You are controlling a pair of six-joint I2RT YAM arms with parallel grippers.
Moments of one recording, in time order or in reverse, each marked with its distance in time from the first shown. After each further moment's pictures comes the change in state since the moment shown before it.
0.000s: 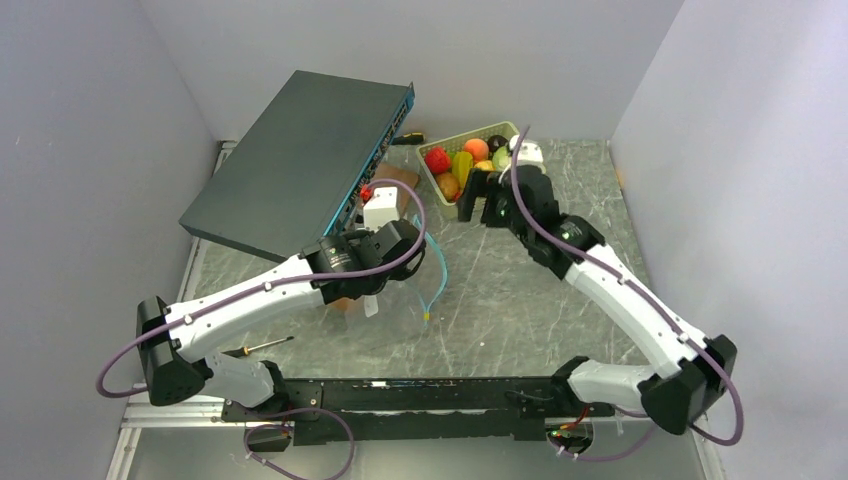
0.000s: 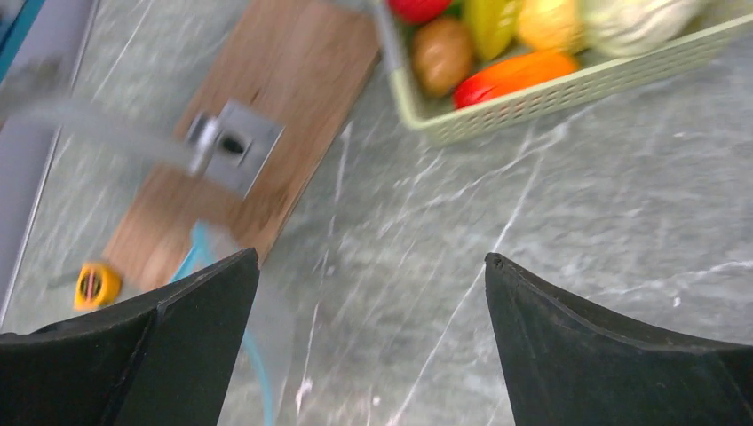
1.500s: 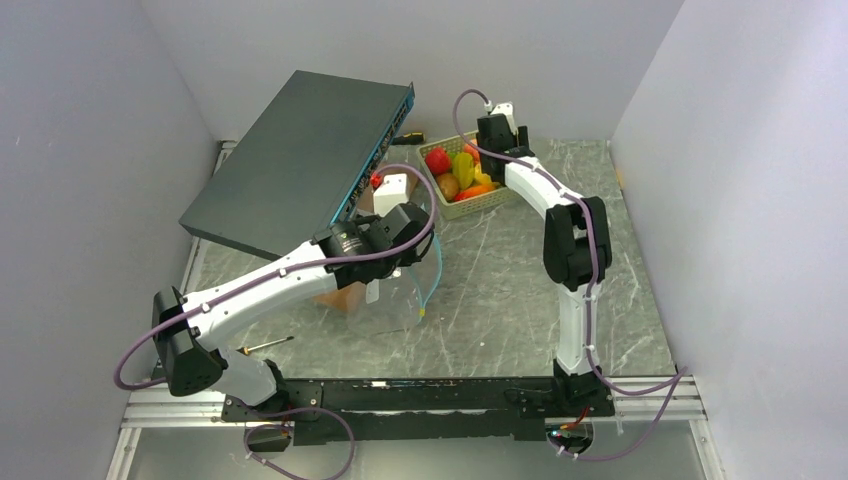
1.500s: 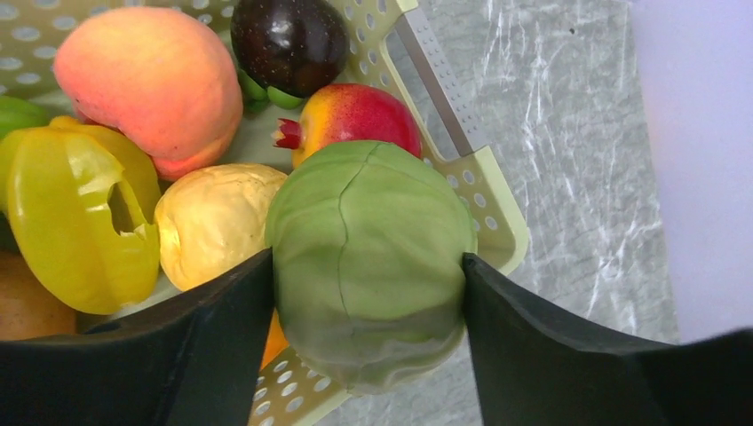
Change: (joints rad) left arm 0.043 0.087 0.095 0.024 0.047 0.033; right arm -0.356 1.004 0.636 0.148 0.327 -0.447
